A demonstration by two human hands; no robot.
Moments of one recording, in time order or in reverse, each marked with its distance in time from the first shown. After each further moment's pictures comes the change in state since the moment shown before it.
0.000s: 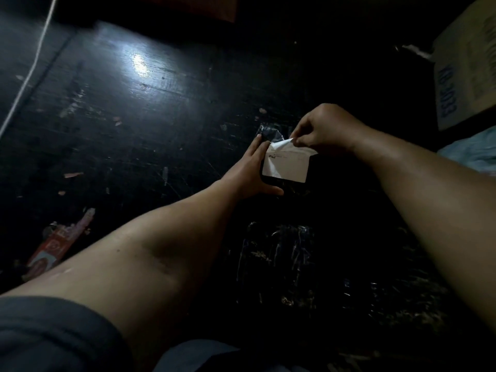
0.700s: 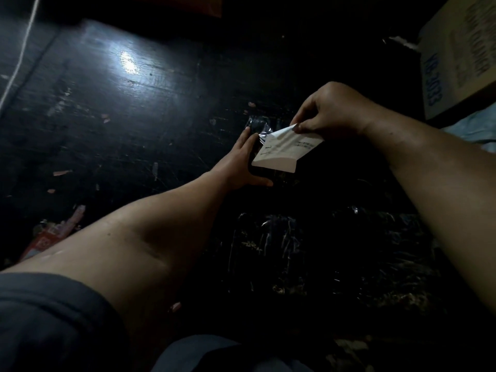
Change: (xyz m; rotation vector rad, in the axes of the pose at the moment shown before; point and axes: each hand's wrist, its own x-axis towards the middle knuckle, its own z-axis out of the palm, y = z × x) left_hand 0.003 -0.002 0.000 0.031 -0.019 0.013; right_hand -0.032 0.006 -0.027 -0.005 0.025 -0.033
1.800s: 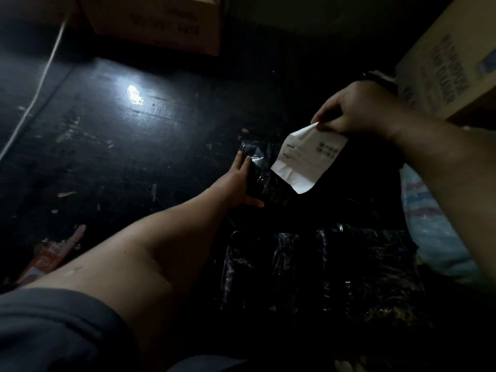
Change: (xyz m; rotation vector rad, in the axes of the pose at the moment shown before) left_hand -0.004 0.026 -0.005 0.159 -0.029 -0.090; right_hand -0.037 0.012 -0.059 -0.095 0.164 0.065
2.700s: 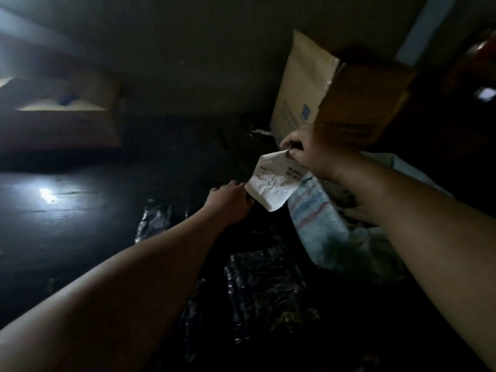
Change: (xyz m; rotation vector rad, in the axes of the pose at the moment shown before) left_hand 0.011 0.266 0.024 0.393 0.165 0.326; right_hand -0.147 0.157 -0.067 0.070 0.406 0.136
